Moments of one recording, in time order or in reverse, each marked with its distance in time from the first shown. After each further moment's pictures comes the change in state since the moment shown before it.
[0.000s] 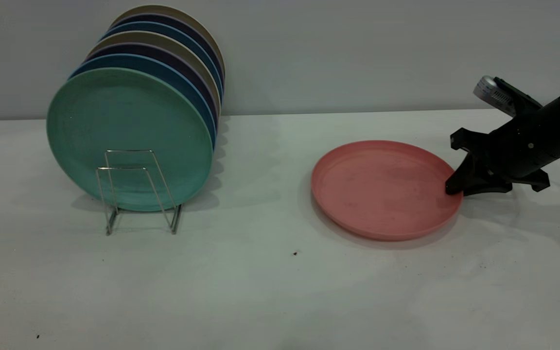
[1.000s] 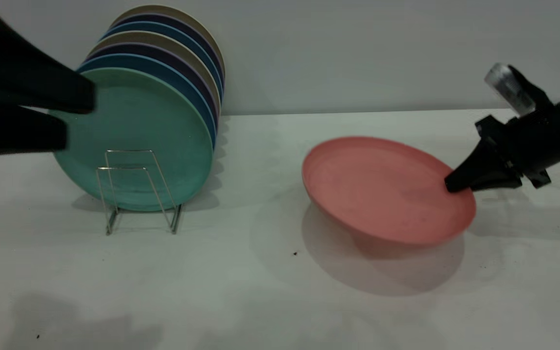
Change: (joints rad) left arm 0.000 0.525 0.000 -0.469 0.025 0.331; right arm -0.079 -0.043 0.000 -0.071 0.389 -0.116
